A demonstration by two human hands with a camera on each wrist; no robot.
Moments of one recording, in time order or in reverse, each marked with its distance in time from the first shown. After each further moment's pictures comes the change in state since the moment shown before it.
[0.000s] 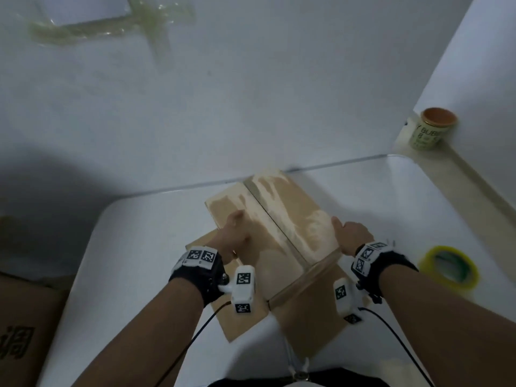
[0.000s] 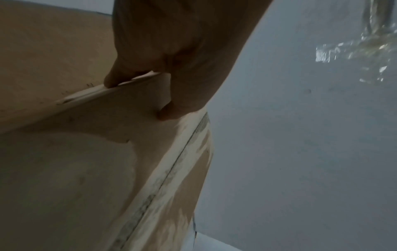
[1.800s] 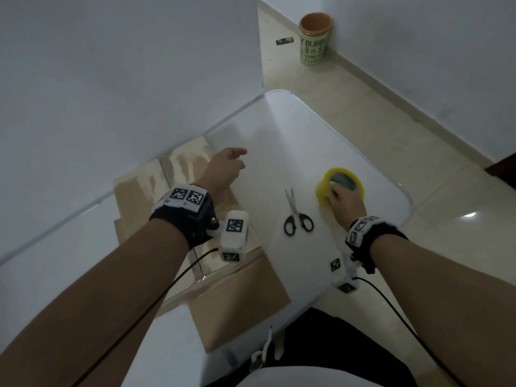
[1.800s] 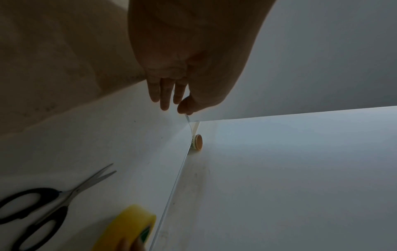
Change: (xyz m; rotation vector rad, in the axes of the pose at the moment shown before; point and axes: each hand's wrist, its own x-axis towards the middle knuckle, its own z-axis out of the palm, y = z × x) left_hand 0.062 0.139 0.263 0.336 -0.259 0.372; right_hand 0.023 0.233 -0.031 0.319 0.254 0.139
